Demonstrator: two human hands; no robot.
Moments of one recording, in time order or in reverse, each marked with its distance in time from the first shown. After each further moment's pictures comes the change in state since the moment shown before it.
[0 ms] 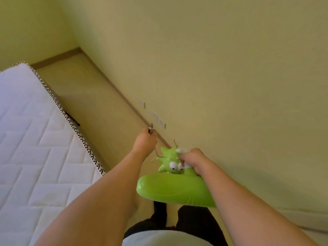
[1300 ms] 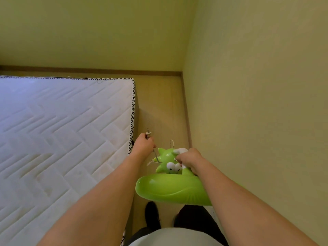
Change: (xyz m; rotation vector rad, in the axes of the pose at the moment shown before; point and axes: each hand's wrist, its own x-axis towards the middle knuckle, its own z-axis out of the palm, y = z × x) left_hand 0.349 -0.010 -0.418 -0.495 0.564 -0.342; right_hand 0.178 -0.542 0.299 -0.556 -0.412 -0.301
